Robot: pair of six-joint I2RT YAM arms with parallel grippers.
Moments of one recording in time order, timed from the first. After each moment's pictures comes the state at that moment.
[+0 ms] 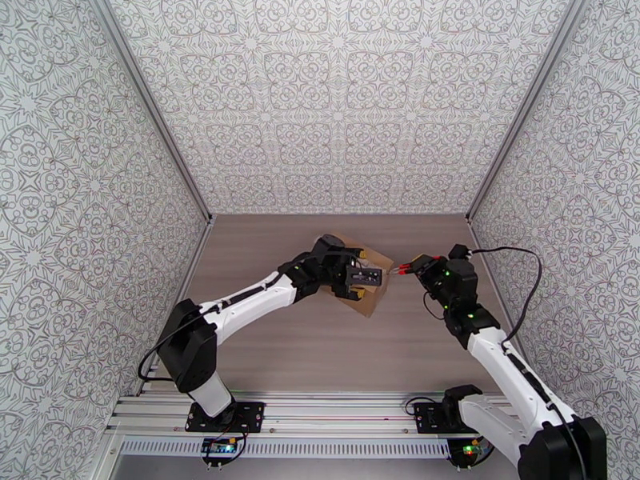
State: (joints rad) left arm -0.78 1.70 1.33 -0.24 0.22 1.00; right arm 0.20 1.01 0.66 0.02 -0.02 1.07
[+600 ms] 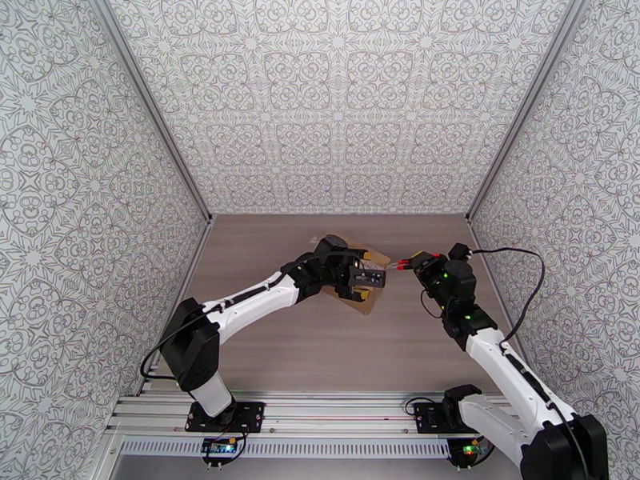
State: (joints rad) left arm -0.79 1.71 1.34 -0.23 0.26 0.98; right arm 0.22 1.00 0.64 0.08 0.03 1.09
